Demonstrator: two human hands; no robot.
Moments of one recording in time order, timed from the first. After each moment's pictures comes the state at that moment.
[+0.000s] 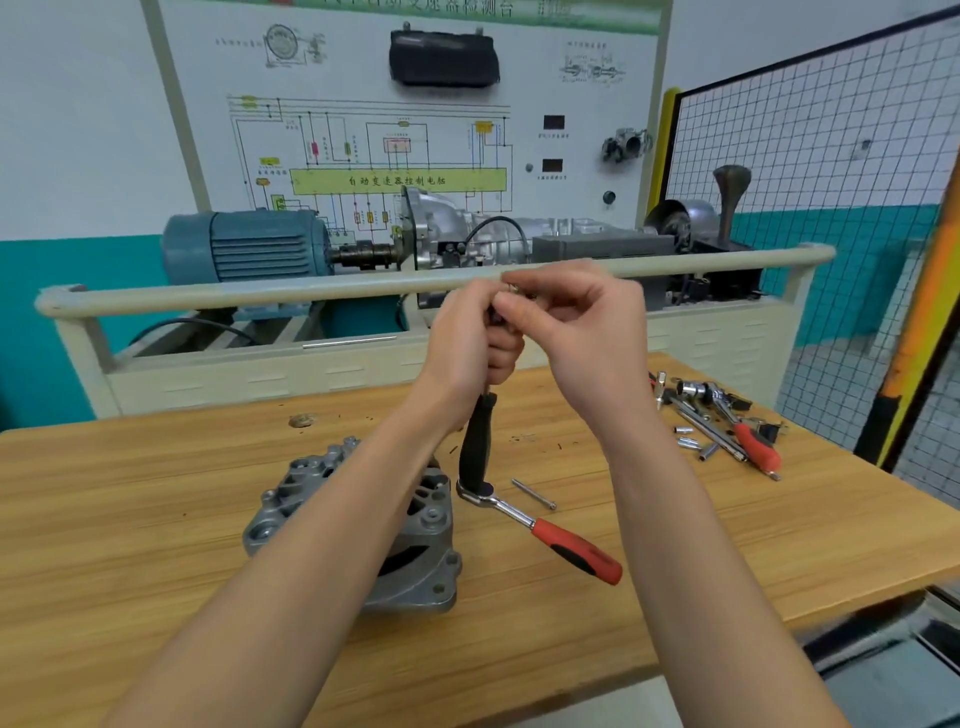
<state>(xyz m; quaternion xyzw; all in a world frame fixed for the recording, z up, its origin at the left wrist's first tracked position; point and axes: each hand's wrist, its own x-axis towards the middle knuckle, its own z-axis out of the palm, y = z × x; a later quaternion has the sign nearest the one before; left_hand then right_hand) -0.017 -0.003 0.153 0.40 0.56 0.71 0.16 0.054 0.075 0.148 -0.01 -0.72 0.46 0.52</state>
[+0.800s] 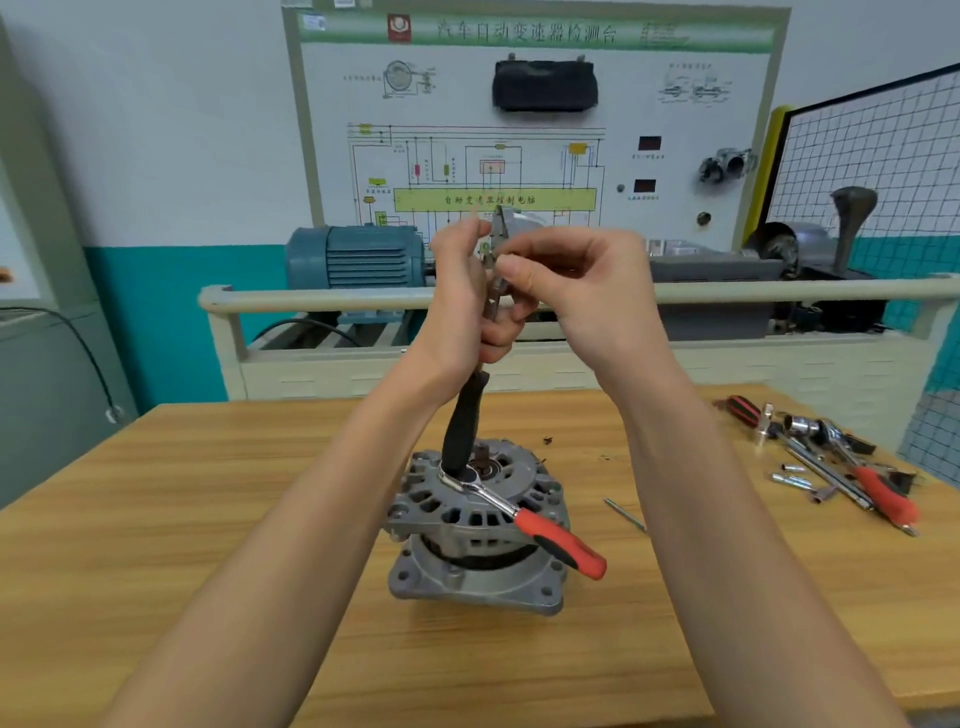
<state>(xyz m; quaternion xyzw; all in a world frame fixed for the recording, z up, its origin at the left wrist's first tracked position) -0.044 -0.096 0.181 0.46 0.54 0.70 0.07 0.016 0.002 0.190 0.11 -0.74 0.52 0.42</state>
